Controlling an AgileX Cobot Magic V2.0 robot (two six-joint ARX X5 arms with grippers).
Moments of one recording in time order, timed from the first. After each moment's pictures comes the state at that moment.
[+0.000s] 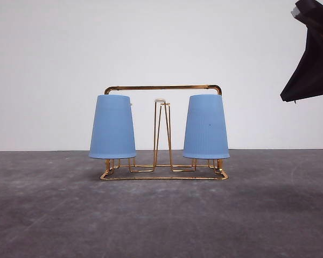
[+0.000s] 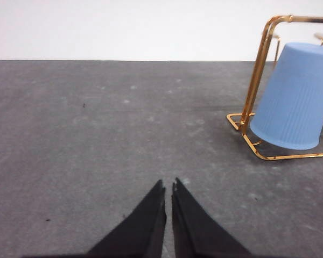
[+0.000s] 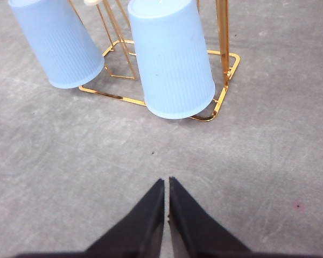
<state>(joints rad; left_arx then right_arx) -0.01 0.01 0.03 -0.15 0.15 -0.01 0.45 0.76 0.45 -0.17 -0.13 0.23</state>
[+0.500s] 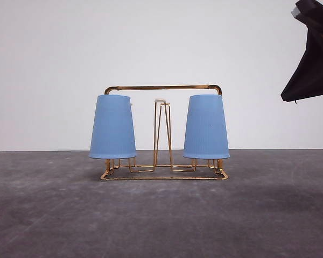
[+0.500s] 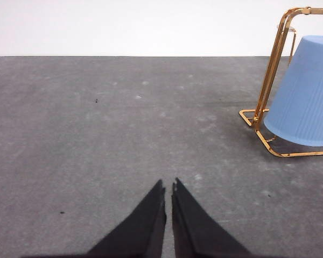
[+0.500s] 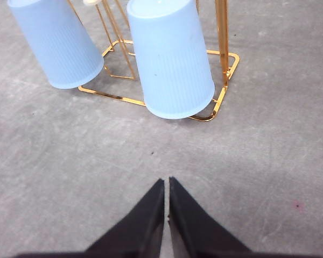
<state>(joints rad) -0.01 0.00 0.03 -0.16 0.11 0.00 0.45 0.76 0.45 -0.17 -0.13 0.24</state>
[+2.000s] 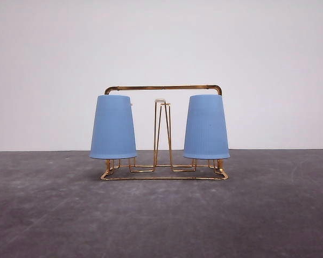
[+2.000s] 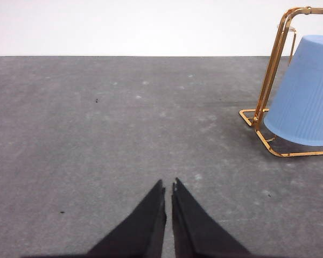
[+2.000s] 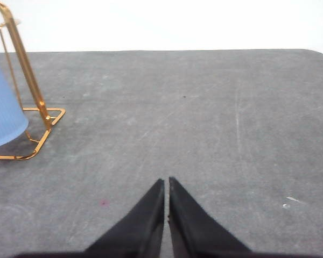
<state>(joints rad) -0.01 0.00 0.03 -0.16 0.11 0.00 0.02 0.00 0.02 -0.18 -0.02 0.08</state>
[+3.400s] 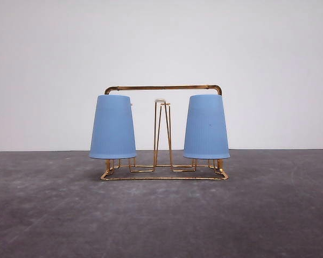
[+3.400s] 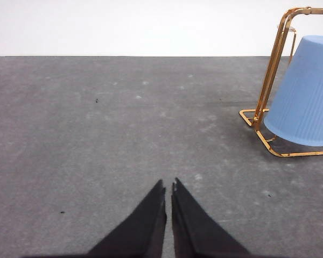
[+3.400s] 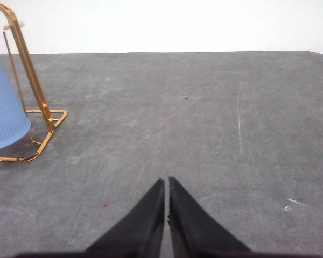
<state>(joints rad) -0.01 0.00 0.03 -0.16 0.11 0.00 0.02 0.00 0.02 -0.17 -0.02 0.08</state>
